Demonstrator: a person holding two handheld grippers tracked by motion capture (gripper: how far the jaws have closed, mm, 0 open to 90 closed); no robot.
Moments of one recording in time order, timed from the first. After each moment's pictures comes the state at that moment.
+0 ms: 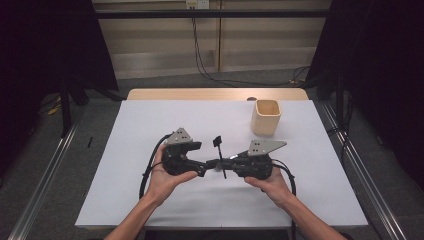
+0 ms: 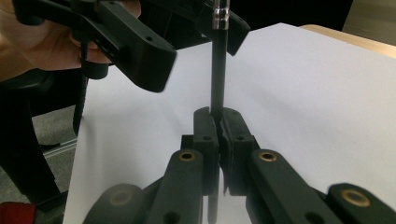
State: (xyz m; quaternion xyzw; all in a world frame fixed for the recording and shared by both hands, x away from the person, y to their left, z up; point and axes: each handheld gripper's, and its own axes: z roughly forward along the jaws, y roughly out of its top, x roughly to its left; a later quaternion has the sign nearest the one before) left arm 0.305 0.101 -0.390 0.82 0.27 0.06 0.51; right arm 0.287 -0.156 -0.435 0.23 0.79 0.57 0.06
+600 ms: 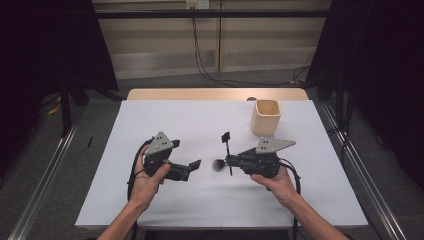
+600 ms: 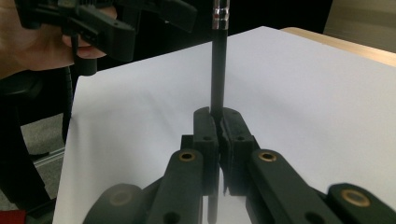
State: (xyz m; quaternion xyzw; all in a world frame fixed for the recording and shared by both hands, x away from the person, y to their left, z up) left arm 0.295 0.142 -0.399 0.80 0.29 0.14 0.51; right arm 0.287 -0.175 -0.433 0.25 0.78 0.57 0.08
